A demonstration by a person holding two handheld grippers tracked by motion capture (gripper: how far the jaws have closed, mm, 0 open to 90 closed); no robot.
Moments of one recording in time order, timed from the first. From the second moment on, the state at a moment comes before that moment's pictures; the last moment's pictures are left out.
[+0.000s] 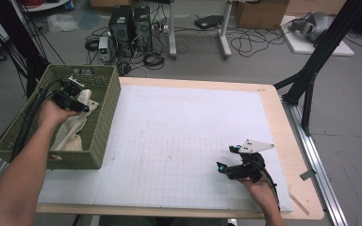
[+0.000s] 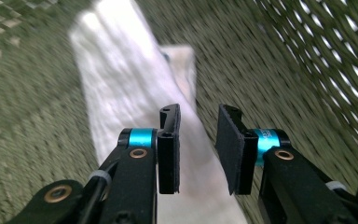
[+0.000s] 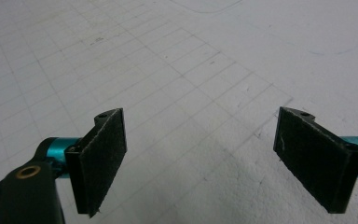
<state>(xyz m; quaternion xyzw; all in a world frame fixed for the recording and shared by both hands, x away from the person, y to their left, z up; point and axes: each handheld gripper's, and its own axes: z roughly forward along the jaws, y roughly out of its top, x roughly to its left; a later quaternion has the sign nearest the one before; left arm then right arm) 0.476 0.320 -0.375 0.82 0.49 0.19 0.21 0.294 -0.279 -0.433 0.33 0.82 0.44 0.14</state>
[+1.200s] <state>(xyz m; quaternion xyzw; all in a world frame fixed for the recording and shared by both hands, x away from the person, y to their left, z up) 0.501 0.308 -0.397 0.80 0.53 0.20 0.21 0.293 -0.283 -0.435 0.33 0.82 0.44 0.14</state>
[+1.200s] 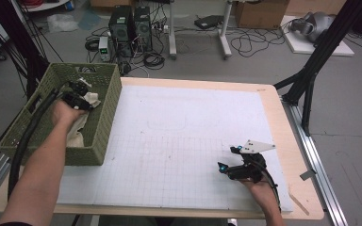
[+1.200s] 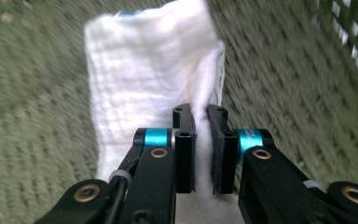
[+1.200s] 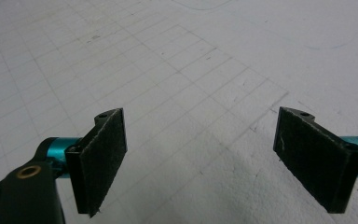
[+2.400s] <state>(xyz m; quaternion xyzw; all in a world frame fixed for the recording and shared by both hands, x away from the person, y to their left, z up) 0.412 0.336 -0.363 0.88 0.43 0.10 0.15 0.295 -0.275 -0.430 0.30 0.82 0.46 0.14</state>
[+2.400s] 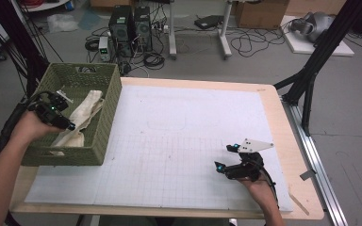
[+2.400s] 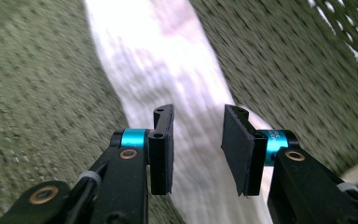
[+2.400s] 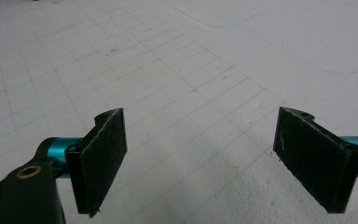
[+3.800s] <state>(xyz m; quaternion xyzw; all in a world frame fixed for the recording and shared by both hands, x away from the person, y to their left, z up) 0.406 0.340 -0.384 0.92 0.37 0.00 0.11 0.297 -0.270 -0.429 0.30 0.82 0.46 0.14</state>
